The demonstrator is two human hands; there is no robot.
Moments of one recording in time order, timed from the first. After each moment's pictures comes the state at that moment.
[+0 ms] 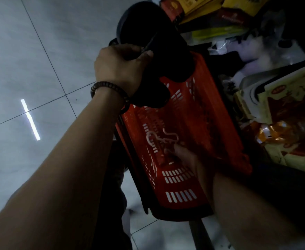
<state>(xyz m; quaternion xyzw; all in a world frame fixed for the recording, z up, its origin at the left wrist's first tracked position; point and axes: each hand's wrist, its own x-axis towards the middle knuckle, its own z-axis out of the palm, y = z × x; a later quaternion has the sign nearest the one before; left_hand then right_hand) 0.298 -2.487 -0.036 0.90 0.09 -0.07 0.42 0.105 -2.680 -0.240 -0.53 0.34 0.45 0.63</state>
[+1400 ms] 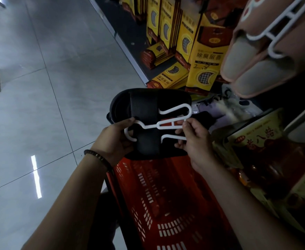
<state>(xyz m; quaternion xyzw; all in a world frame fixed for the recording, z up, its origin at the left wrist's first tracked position) 0.282 -2.506 0.003 0.54 0.21 -0.31 0.75 0.223 -2.722 -0.035 -0.65 0.27 -0.02 0.71</state>
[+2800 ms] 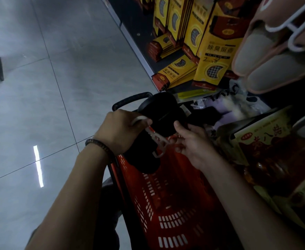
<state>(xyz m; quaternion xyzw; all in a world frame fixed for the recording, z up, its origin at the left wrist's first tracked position) 0.278 -2.493 0.041 0.92 -0.15 -0.13 0.34 0.223 -2.705 -0.024 -0.58 0.30 0.13 0.74</state>
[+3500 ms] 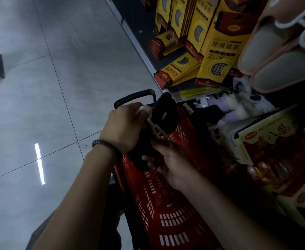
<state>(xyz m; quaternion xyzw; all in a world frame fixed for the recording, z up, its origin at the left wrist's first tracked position) 0.279 -2.499 0.031 0.92 -0.11 -0.08 0.37 0.194 -2.637 -0.032 -0.46 0.34 0.24 0.78</state>
